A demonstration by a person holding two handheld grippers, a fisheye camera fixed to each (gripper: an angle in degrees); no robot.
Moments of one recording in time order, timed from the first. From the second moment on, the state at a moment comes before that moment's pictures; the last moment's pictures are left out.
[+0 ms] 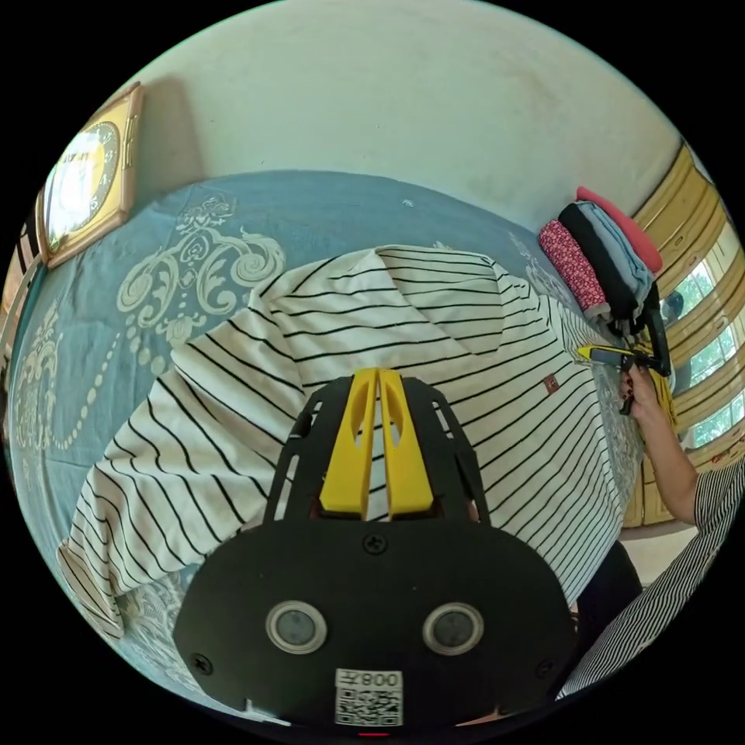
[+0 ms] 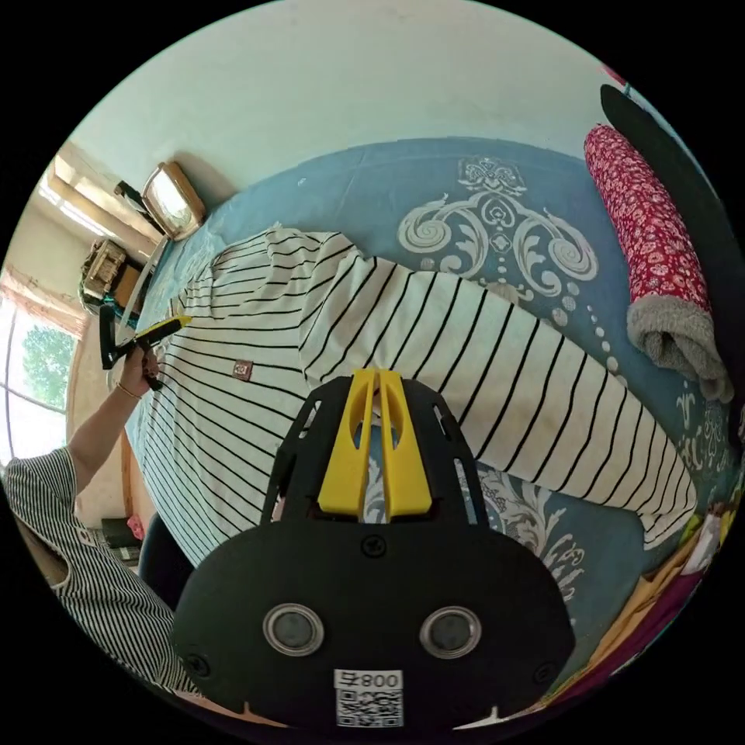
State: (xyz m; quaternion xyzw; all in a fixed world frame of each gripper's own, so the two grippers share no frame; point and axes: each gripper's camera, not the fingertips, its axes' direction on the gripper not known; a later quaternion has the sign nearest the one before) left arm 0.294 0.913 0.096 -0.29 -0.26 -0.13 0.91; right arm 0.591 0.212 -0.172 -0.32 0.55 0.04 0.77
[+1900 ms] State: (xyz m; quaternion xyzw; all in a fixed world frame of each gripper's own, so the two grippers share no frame) left arm 0.703 0.869 0.613 -0.39 0.06 0.17 0.90; right arm 0.318 0.185 -0.637 0.06 0.59 0.21 0.78
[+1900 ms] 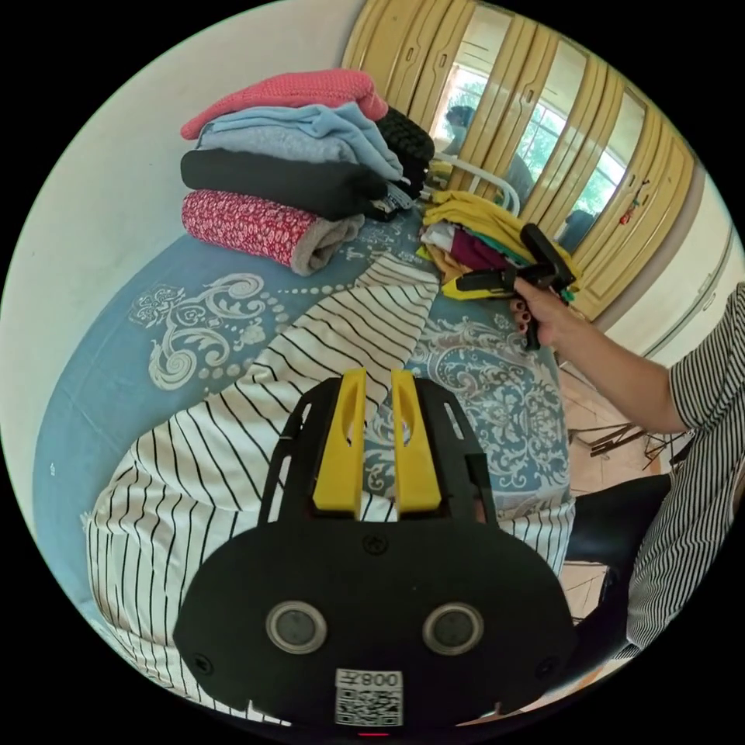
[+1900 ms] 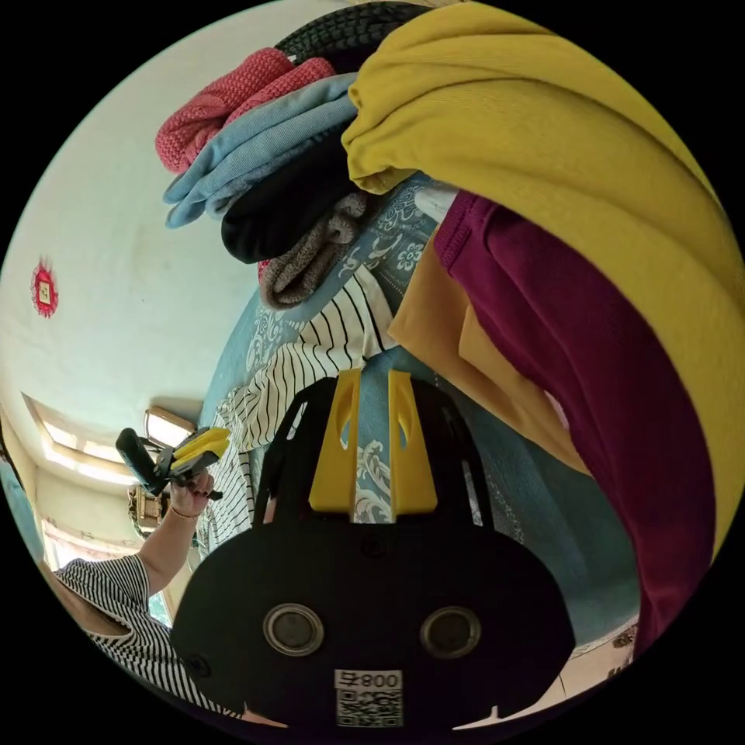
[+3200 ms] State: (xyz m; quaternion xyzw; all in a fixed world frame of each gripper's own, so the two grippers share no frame) left arm 0.672 0.646 0.676 -0.30 0.12 0.23 0.92; right arm 0.270 0.202 -0.519 0.17 0.45 0.01 0.88
